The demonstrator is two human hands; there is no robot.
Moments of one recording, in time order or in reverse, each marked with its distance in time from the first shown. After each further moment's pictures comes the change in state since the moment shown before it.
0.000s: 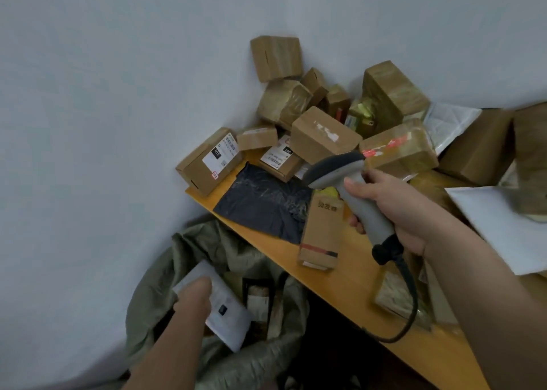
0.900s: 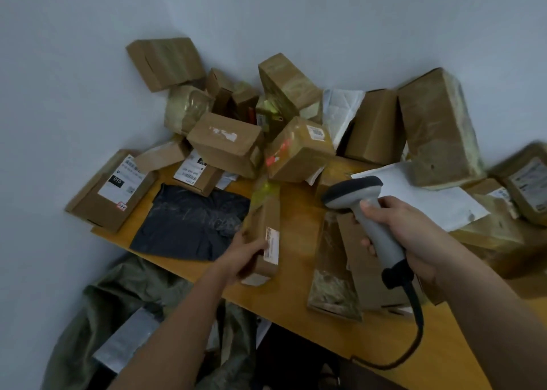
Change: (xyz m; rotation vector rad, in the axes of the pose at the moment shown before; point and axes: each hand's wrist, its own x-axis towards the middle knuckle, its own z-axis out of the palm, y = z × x) left_hand -0.205 0.074 0.178 0.414 -0.635 0.522; right_hand -0.021 0.076 -0.155 0.180 0.314 0.153
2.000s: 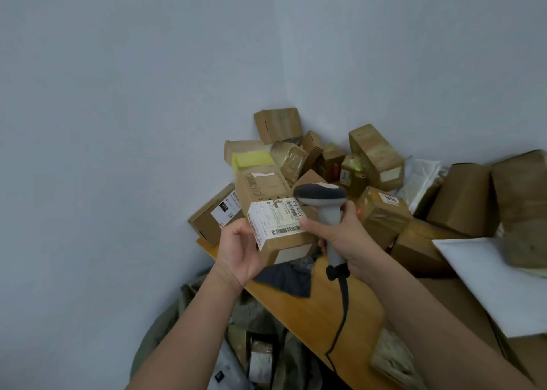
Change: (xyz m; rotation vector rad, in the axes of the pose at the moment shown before) left_hand -0.154 0.064 -0.096 -1.012 -0.463 0.652; right_hand -0.004 -0.050 0.155 0.088 -0.351 -0.308
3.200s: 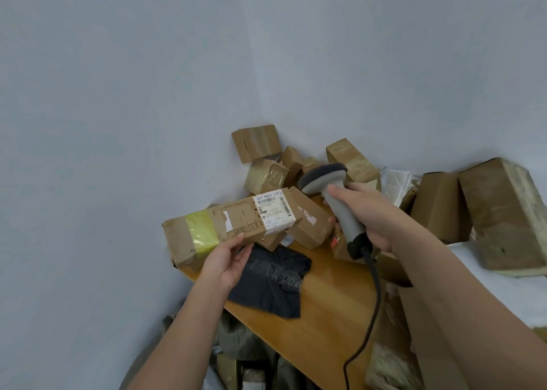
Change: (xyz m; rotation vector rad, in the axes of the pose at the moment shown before) left_hand 0.046 0.019 -0.035 0.028 0.727 0.060; right_hand 0.002 -0.079 -0.036 -0.156 0.060 -0.016
